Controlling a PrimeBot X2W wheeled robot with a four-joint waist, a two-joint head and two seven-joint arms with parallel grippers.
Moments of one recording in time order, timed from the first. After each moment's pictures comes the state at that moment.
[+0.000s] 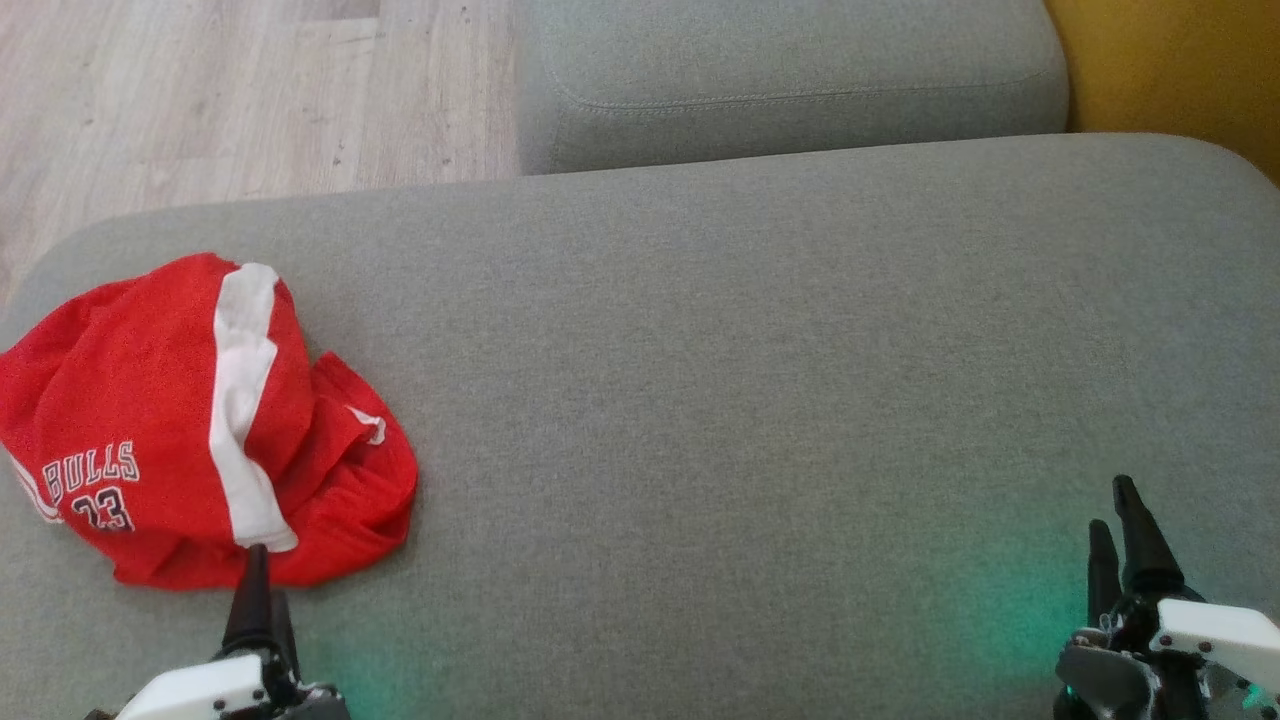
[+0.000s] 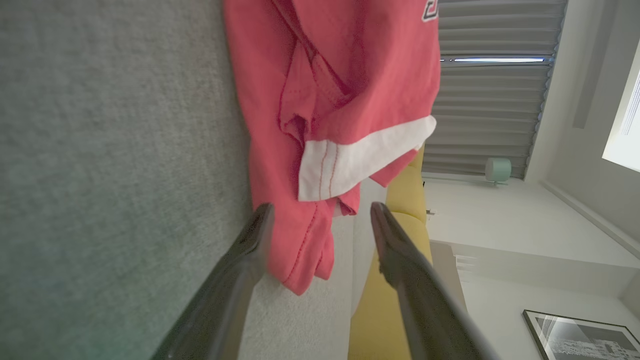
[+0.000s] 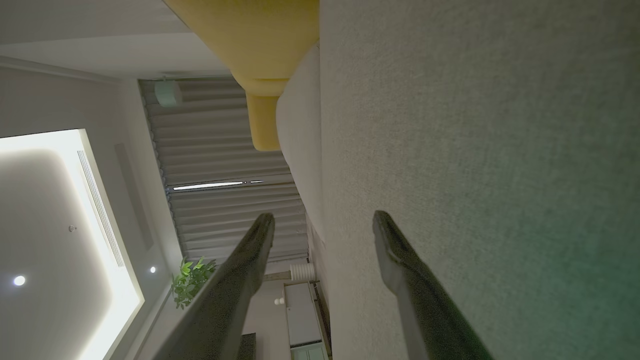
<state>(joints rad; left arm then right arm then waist) 0.00 0.04 0.06 0.35 -1.62 -0.12 0.11 0.00 -0.04 -0.13 0.36 1.61 0.13 0.11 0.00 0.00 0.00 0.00</state>
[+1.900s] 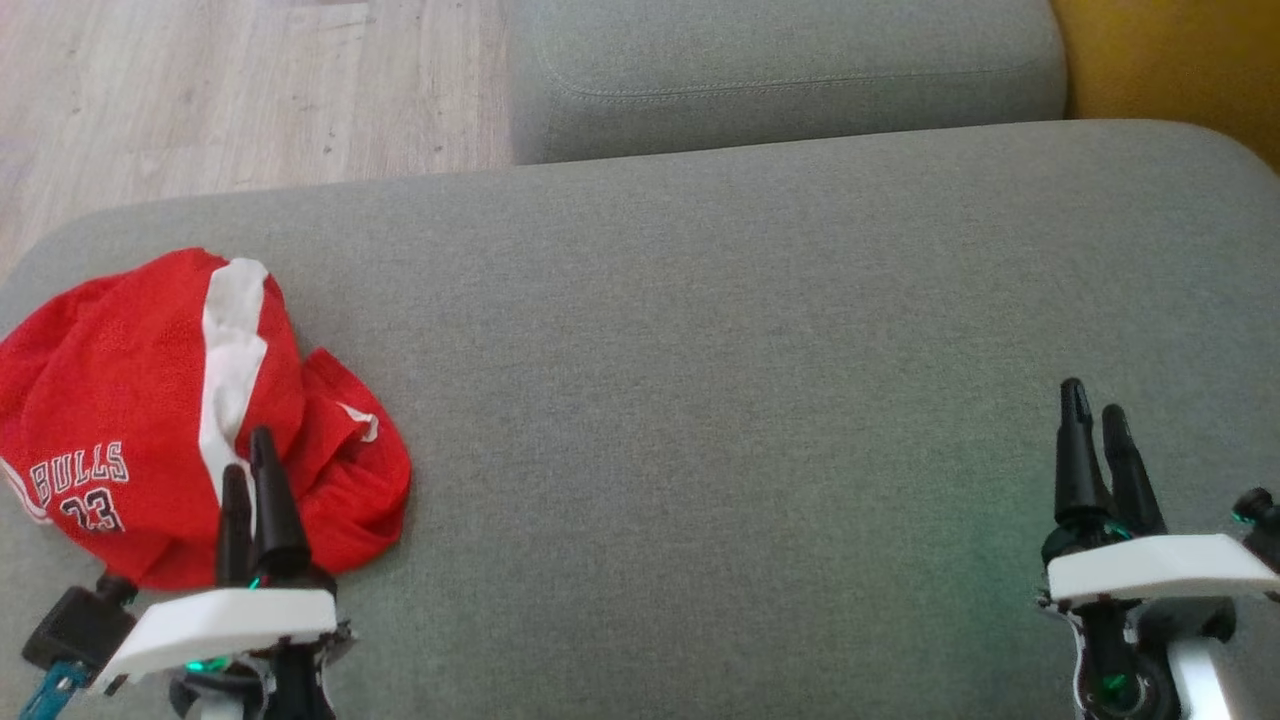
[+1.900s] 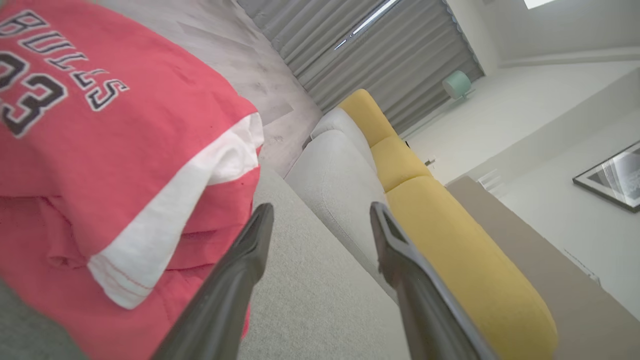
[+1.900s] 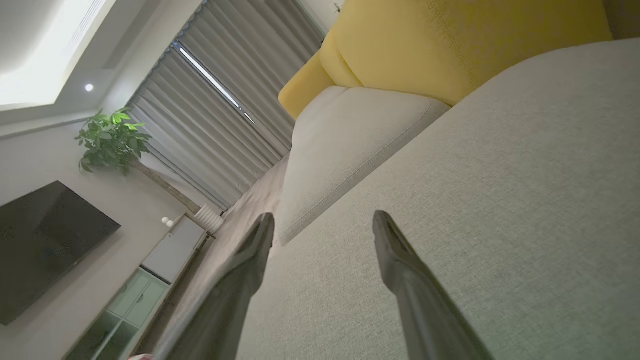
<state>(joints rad) 0.00 0.04 0.00 0.09 -1.01 -0.08 -0.06 -0.01 -0.04 -0.04 0.16 0.78 0.13 -0.06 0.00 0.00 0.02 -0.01</state>
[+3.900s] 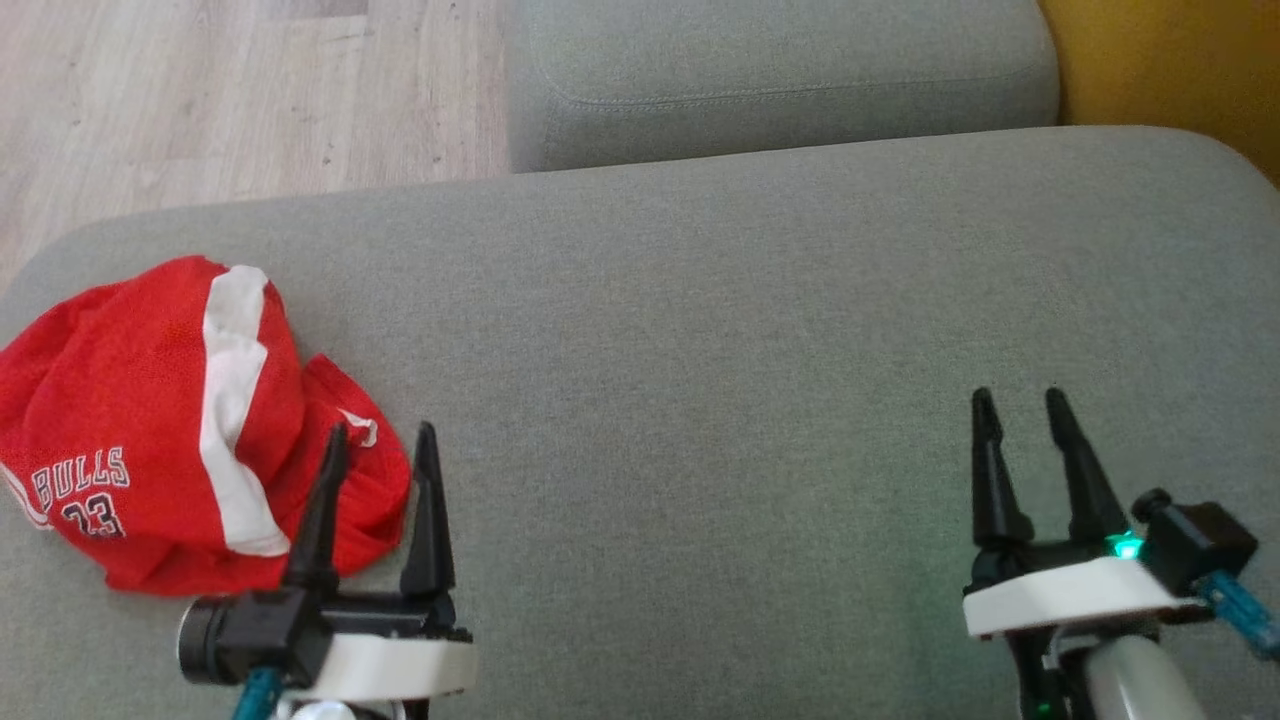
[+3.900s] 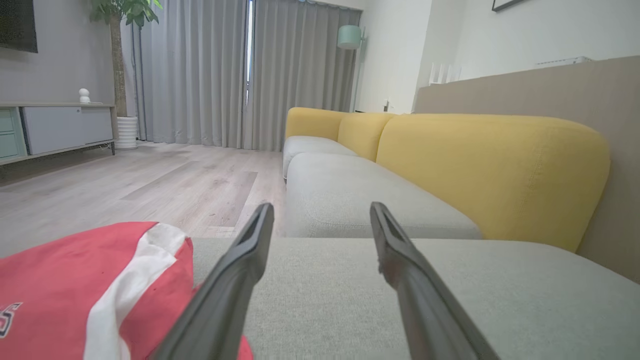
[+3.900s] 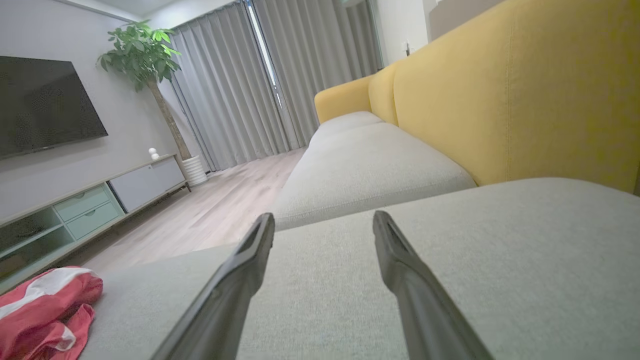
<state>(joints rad) 0.03 0.07 -0.22 0.02 -0.24 0.04 -0.23 -0.01 -0.04 0.06 0.16 0.30 0.13 -0.23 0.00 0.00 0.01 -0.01</state>
